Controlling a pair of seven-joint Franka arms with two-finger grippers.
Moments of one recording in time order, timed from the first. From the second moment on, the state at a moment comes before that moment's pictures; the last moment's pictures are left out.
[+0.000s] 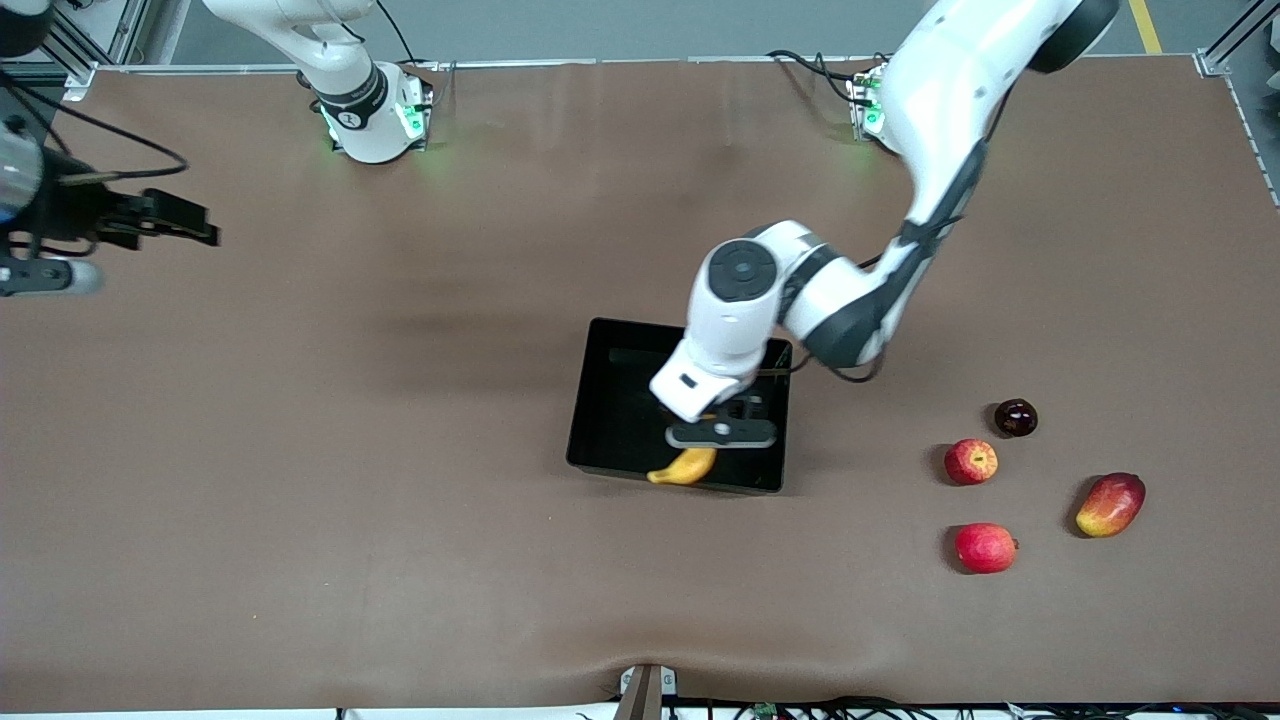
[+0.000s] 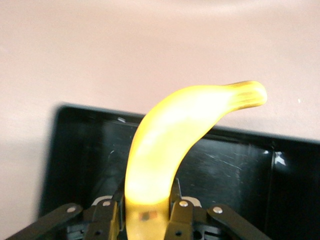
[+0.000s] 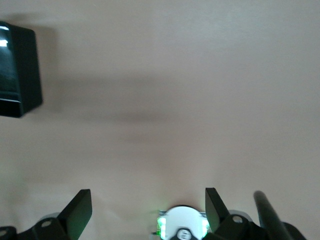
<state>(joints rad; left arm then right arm) -0.31 0.67 -0.38 -1.41 0.39 2.22 -0.80 0.06 0.05 -0.02 -1.50 0.12 1.34 0.09</state>
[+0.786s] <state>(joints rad) 0.15 0.59 -0.38 -1.47 0.28 2.04 -0.19 0.30 0.34 -0.01 -1.51 0.22 1.69 0.40</state>
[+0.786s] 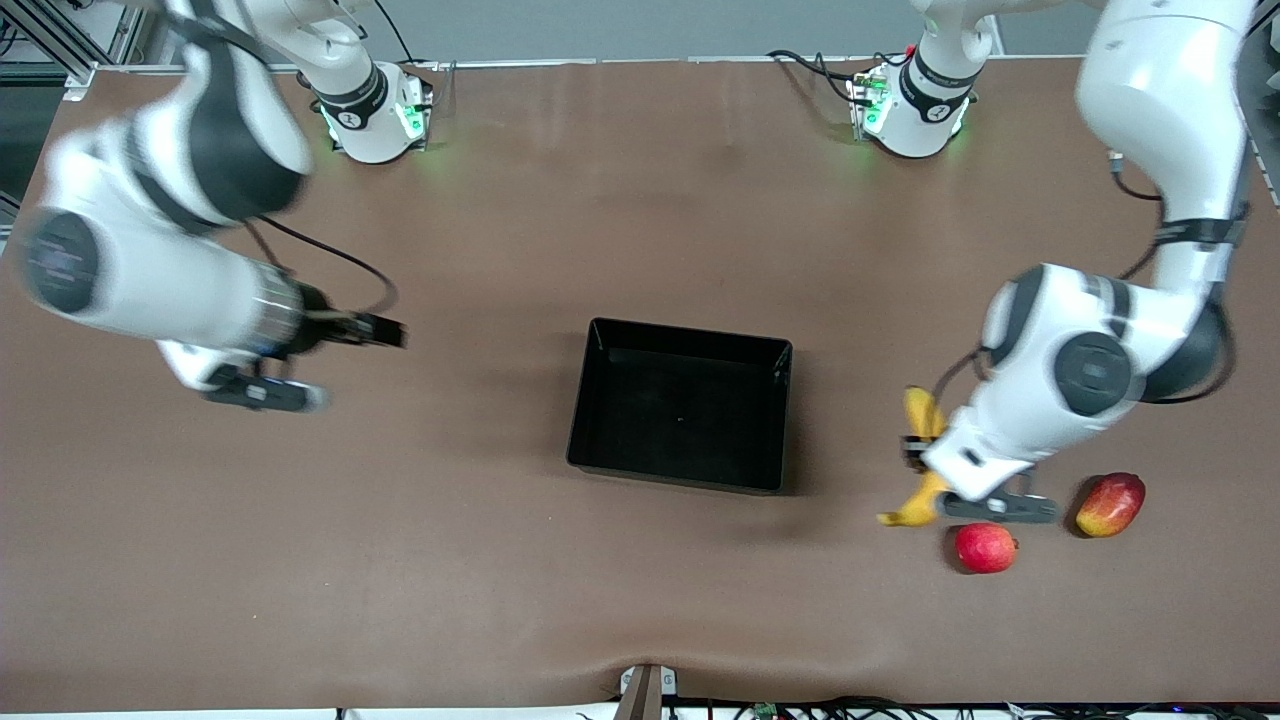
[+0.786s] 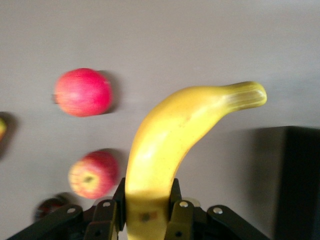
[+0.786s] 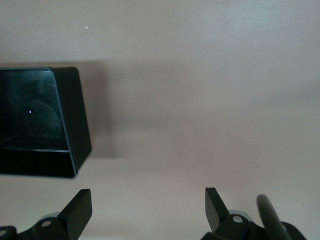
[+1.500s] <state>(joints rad) 0.32 0.70 -0.31 -1.47 0.33 2.26 -0.02 0.54 0.64 -0.01 -1.51 0.22 2.12 0.54</state>
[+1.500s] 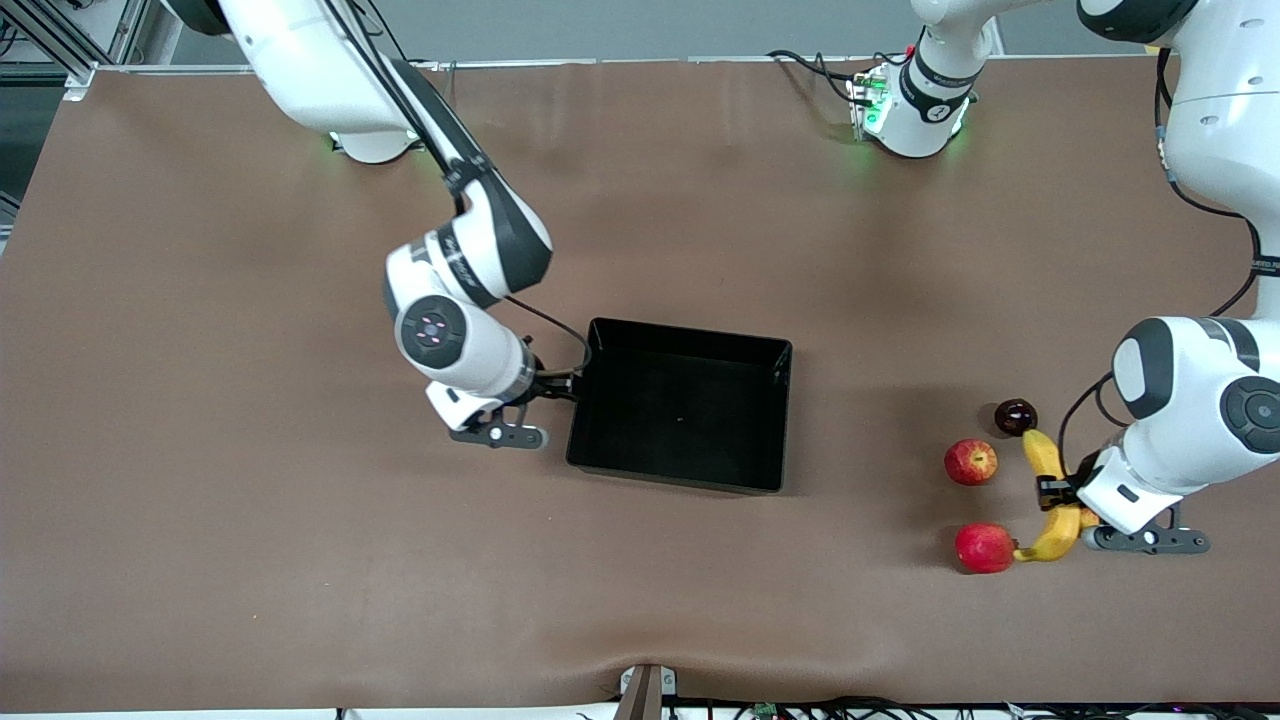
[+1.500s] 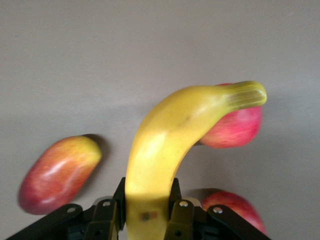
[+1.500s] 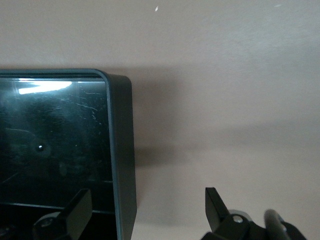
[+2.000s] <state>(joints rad) 0.41 0.72 -0.29 -1.54 0.39 2.27 0.15 0.64 0.71 -0.01 -1.51 0.22 2.23 0.67</state>
